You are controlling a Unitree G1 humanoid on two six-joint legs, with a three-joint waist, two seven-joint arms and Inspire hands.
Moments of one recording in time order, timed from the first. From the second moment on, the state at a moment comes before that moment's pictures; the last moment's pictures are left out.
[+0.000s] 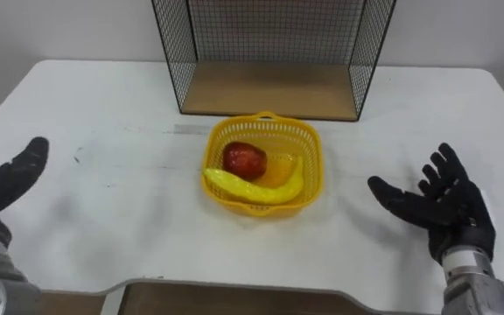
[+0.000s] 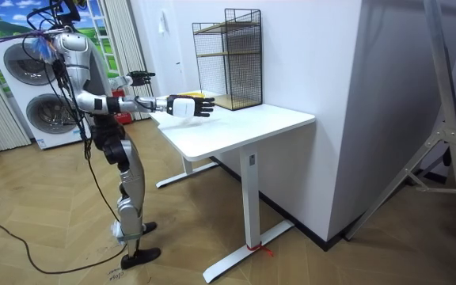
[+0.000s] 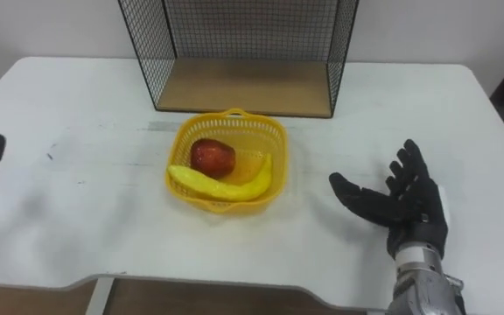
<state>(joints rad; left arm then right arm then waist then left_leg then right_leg) 0.22 0.18 0.27 -0.21 -0.52 -0.05 0.39 0.23 -0.21 -0.11 -0.03 0.48 0.01 -0.11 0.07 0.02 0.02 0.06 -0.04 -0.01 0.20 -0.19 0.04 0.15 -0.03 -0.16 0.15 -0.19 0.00</state>
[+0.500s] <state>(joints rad) 0.19 0.15 0.14 -0.12 -0.52 -0.02 0.16 0.19 -0.21 -0.07 0.02 0.61 0.01 0.01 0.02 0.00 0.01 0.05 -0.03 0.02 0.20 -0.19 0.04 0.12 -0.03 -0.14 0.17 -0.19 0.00</state>
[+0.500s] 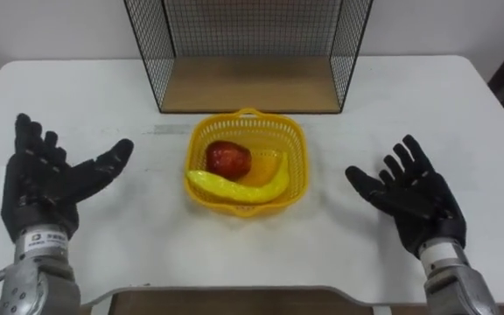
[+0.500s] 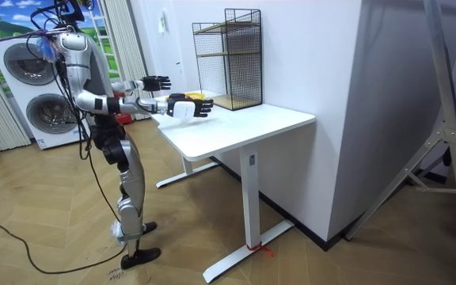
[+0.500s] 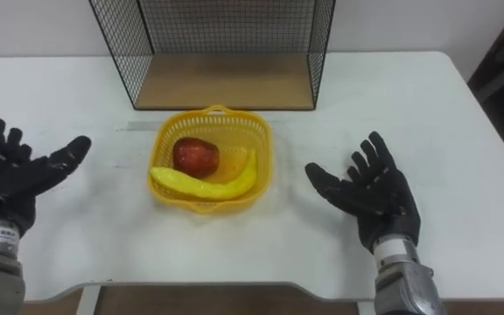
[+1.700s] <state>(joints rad) 0.16 0.14 0.05 0.02 -0.52 0.04 0.05 0.09 -0.17 0.05 0.03 0.62 0.02 0.05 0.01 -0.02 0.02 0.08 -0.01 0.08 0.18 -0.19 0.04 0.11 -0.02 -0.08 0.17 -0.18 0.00</state>
